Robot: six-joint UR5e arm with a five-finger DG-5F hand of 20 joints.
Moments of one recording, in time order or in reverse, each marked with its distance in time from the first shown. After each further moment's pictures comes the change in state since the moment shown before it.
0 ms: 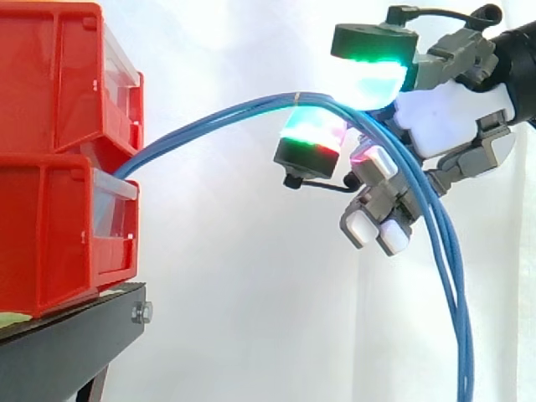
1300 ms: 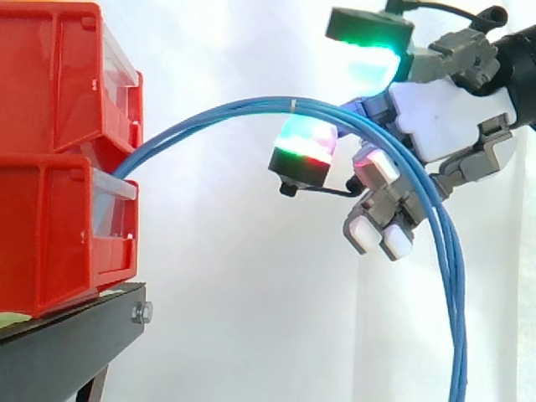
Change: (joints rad) arm 0.000 0.000 -0.005 0.000 0.000 0.001
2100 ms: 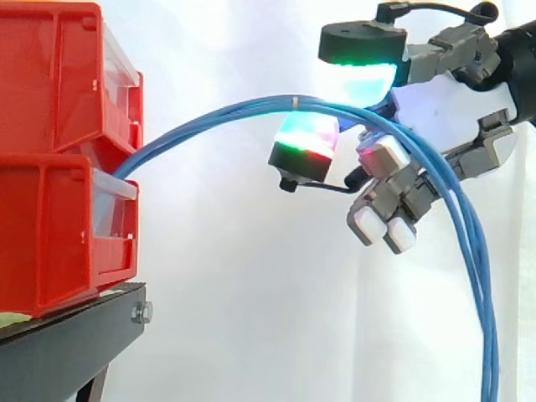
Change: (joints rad) arm 0.007 0.000 0.003 0.000 0.005 0.000
